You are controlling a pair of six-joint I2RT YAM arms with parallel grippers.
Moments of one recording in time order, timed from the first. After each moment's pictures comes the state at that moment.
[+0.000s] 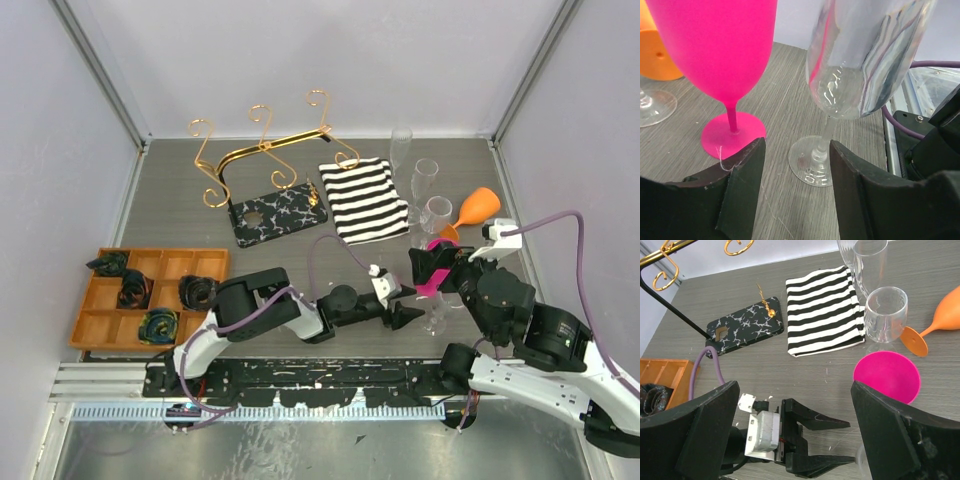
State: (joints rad) left arm -1.24 2.21 0.96 1.37 0.09 -0.17; right arm 1.04 0.48 0.97 -0.79 0.79 0.55
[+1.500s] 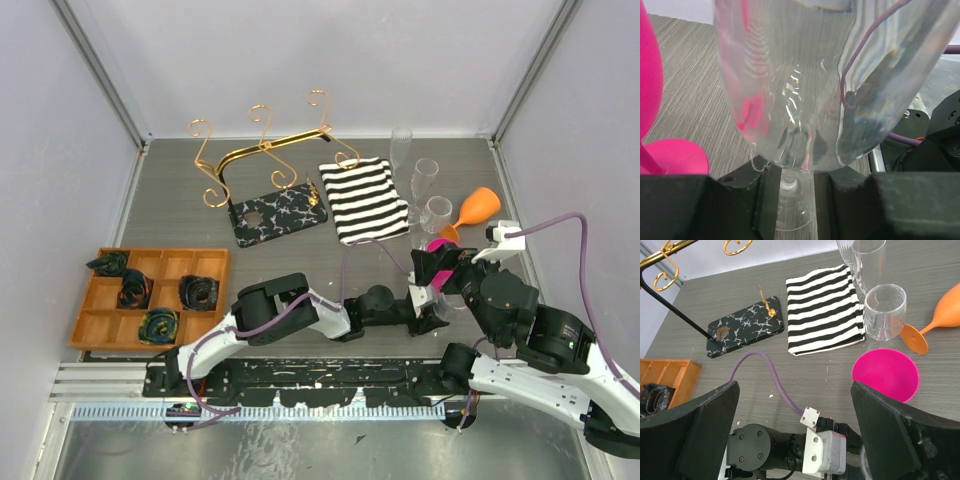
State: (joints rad) left arm -1.29 2.38 1.29 1.11 0.22 -0.16; right arm 1.04 0.46 0.97 -0.81 0.79 0.57
